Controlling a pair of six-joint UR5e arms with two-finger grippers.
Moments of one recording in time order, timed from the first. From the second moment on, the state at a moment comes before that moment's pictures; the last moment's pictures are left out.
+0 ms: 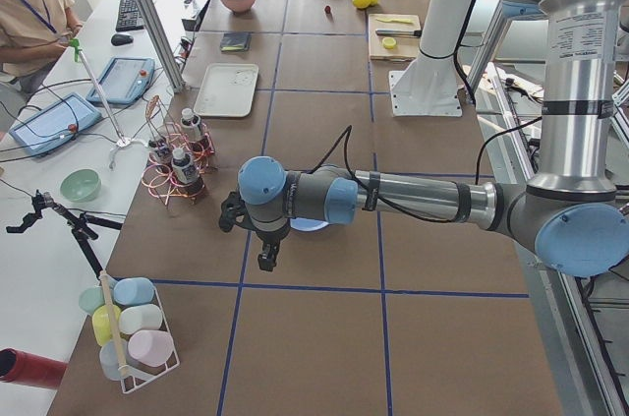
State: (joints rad) left arm -1.53 -1.53 -1.72 -1.55 -2.43 0.08; right arm 1.46 -1.74 1.87 -1.55 2.39 0.09
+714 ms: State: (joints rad) left arm -1.54 -1.49 -1.79 -1.51 -2.43 0.10; right arm 1.46 -1.74 1.86 -1.55 2.40 0.10
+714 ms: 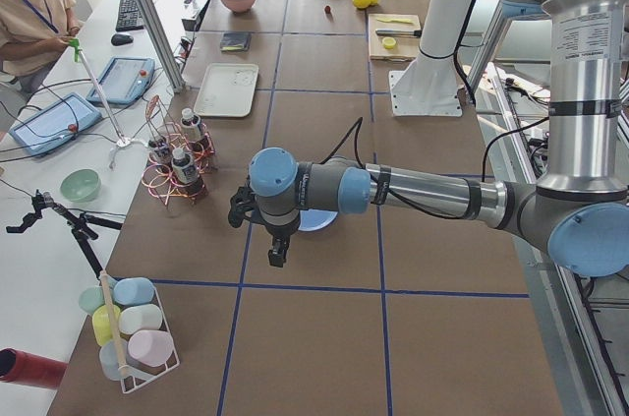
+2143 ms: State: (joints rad) left arm -1.51 -1.49 -1.77 -1.63 -2.47 0.07; right arm 1.45 -1.74 1.87 -1.54 2.41 0.10
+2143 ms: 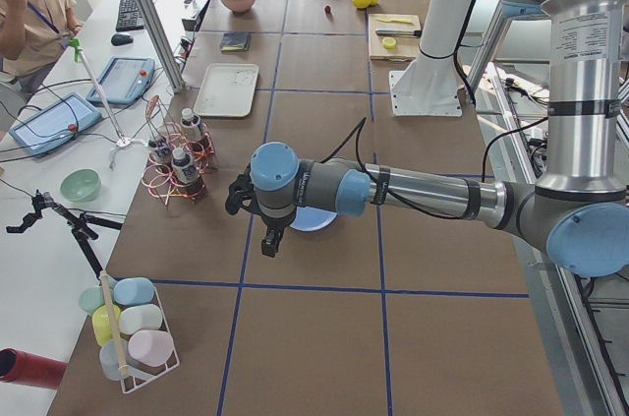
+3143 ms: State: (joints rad) left arm -1.04 -1.52 -1.48 -2.25 -2.37 -0.58; right arm 1.42 -1.74 1.86 -1.46 2.41 0.09
